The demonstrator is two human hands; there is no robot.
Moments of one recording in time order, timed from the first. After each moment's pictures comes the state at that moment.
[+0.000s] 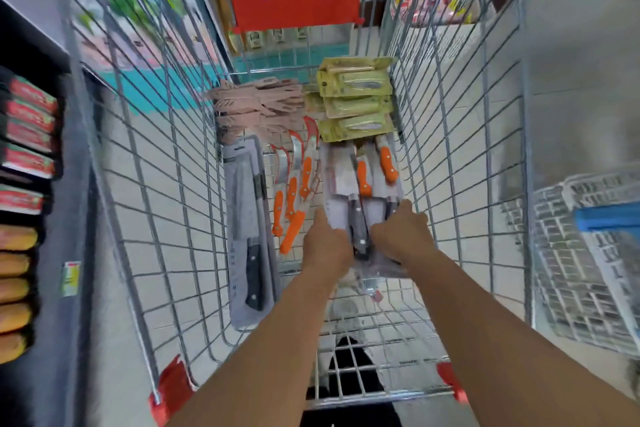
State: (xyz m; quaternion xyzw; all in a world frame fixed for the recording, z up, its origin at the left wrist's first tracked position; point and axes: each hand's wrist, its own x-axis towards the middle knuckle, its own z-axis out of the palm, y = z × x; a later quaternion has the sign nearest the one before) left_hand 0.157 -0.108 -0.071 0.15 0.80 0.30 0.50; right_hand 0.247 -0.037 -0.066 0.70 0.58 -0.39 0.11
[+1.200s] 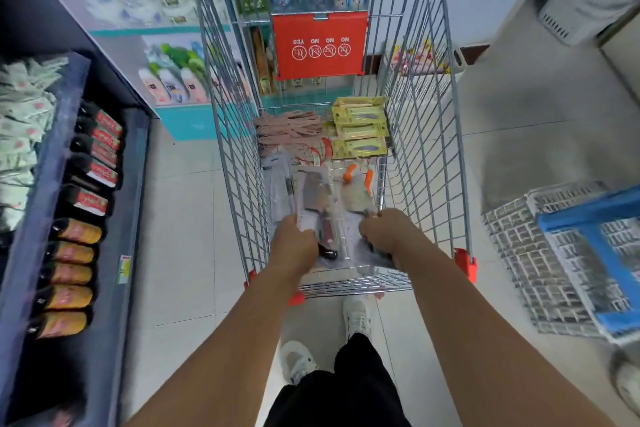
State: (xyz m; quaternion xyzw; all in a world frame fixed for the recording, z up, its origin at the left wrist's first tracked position) left_hand 0.124 -0.227 0.070 0.16 0.82 0.34 0.44; right_hand 0.243 -0.134 0.086 0.63 0.56 -0.53 0.06
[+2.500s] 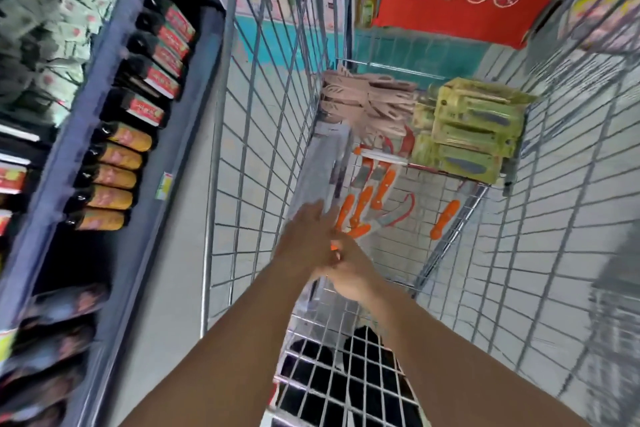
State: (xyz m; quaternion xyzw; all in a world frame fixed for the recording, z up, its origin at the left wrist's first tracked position) left_hand 0.057 -0.152 -0.077 0.35 0.86 0.01 0.37; right_hand 0.144 -0.094 -0.087 0.31 0.66 -0.67 0.12
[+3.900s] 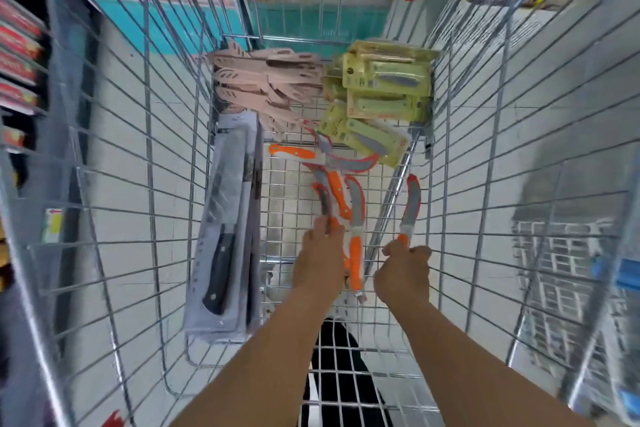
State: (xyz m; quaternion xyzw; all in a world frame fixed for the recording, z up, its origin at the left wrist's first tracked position) left_hand 0.156 -0.087 -0.140 0.29 0.83 0.22 0.43; right_hand 0.259 -0.021 -0.132 0.67 0.64 -0.34 0.19
